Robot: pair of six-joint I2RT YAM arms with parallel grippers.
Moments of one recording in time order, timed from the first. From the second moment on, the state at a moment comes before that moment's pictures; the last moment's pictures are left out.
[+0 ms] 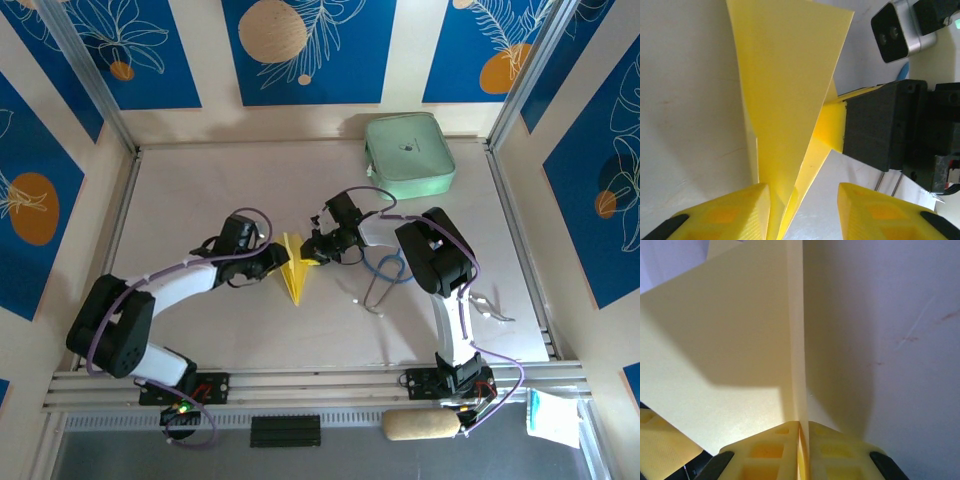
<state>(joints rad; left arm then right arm) -0.48 1.46 0.72 -0.11 0.37 -0.91 0.56 2.10 1.25 -0.21 -0.76 0.68</state>
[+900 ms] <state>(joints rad) -0.52 1.60 0.82 -0.25 0.32 -0.90 0.56 2.11 1.25 -0.21 -0.76 0.68</state>
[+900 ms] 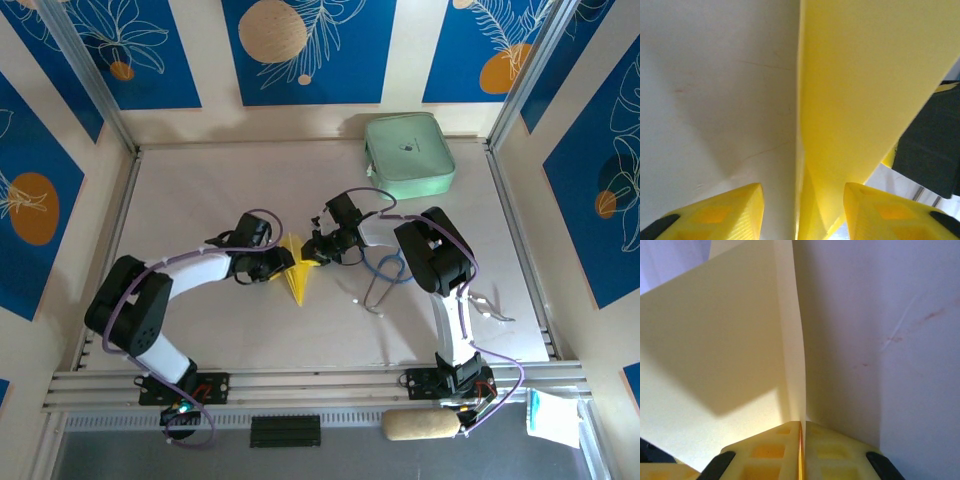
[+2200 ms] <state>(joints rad) -0.58 1.64 0.90 -0.34 0.31 -0.85 0.55 2.11 1.25 -0.21 -0.76 0.69</state>
